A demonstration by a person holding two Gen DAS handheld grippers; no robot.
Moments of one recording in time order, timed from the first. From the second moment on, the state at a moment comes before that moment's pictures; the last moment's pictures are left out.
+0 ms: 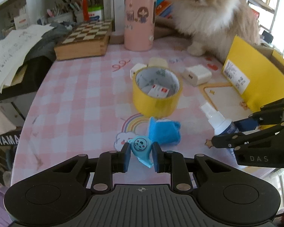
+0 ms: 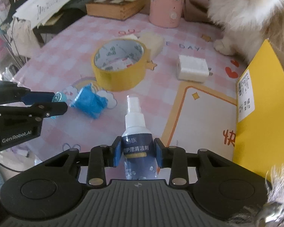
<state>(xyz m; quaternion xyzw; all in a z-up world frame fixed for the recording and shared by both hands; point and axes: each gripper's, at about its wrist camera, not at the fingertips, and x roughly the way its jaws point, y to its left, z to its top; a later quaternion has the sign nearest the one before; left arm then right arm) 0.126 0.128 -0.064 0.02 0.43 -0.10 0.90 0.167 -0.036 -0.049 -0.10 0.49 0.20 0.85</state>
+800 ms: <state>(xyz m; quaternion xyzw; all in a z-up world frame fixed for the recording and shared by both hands) 0.109 0.126 -0.049 0.03 0.42 -0.09 0.90 0.162 -0.038 -0.064 -0.09 0.46 0.19 0.86</state>
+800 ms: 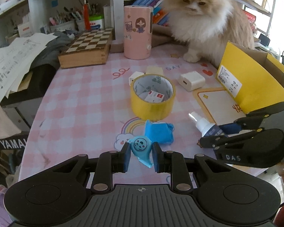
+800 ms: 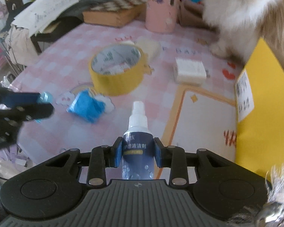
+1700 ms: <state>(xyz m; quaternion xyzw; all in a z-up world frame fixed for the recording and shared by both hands) 0.093 0.133 -0.037 0.01 0.40 -0.10 0.91 0.139 -0.047 -0.033 -0.06 0.45 0.19 0.87</state>
